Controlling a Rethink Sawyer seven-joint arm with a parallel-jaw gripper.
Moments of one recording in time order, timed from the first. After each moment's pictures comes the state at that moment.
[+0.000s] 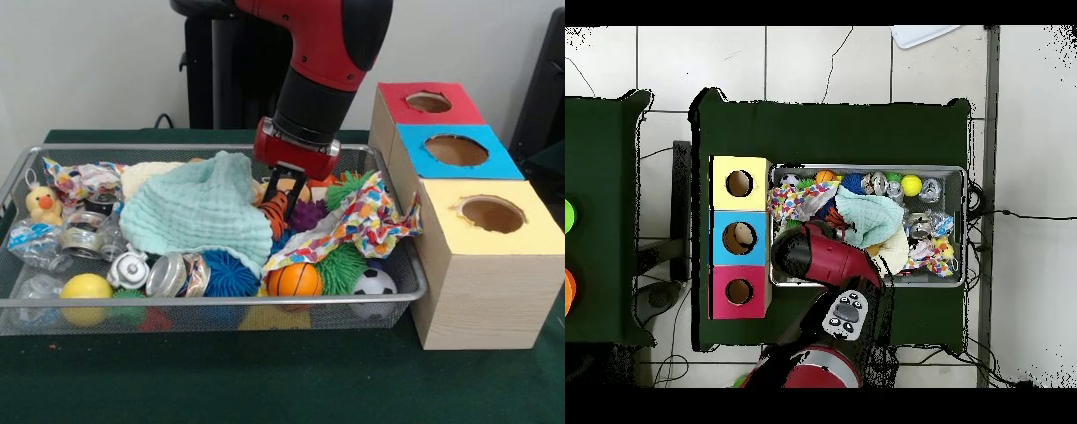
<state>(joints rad) 0.08 -0.40 -0.36 1.71 0.21 0.17 1.58</state>
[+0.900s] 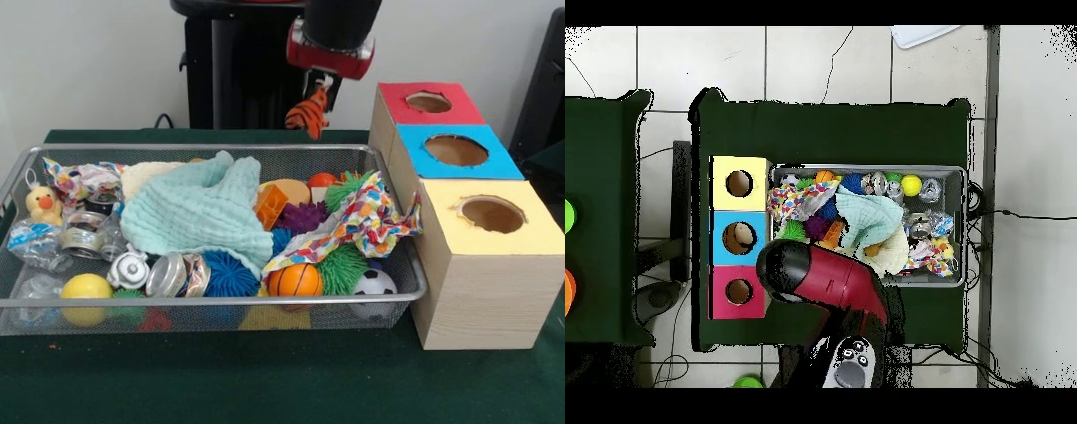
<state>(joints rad) 0.09 -0.65 -0.36 1.81 0.21 0.76 1.58</state>
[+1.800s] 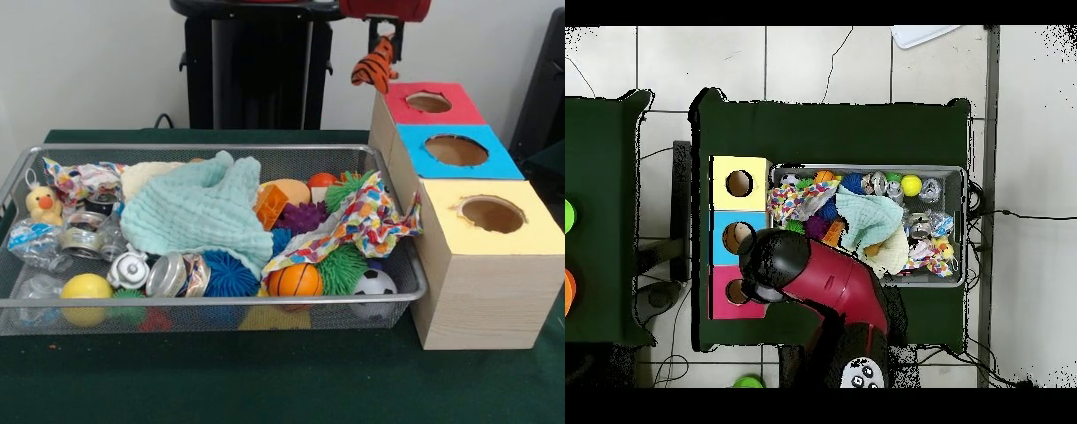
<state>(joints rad) 0.06 -0.78 -0.26 1.84 0.38 0.93 1.58</state>
